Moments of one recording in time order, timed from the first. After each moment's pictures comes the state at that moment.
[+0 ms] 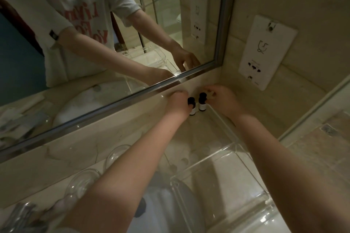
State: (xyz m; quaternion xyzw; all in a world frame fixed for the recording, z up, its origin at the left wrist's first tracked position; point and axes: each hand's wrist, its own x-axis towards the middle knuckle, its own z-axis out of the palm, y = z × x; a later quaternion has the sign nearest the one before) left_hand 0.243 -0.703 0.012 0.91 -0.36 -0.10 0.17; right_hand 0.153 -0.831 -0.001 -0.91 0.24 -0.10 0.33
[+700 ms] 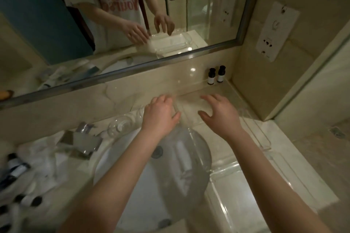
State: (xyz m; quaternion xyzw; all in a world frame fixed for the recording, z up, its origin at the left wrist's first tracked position) left_hand 0.117 -0.476 0.057 0.94 -0.32 -0.02 0.10; right_hand 0.021 -0.633 0.041 -0.95 0.17 -0.14 0.21
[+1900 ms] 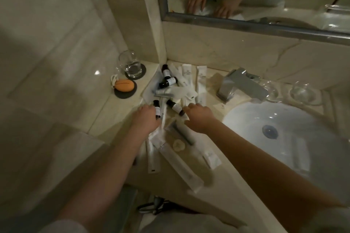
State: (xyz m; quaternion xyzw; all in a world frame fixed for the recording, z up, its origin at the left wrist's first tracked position) left_hand 0.109 0.045 -0.048 0.98 0.07 -0.18 0.06; right_hand 0.132 -0.146 -0.051 -0.95 -0.25 0.17 0.04
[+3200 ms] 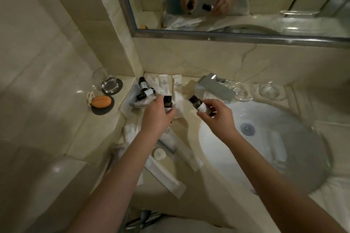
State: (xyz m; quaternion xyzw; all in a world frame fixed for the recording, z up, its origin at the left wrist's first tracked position) left_hand 0.107 -0.066 0.020 0.95 0.03 -0.01 0.31; right_hand 0.091 -0.251 -0.008 -0.88 0.03 -0.05 0.47
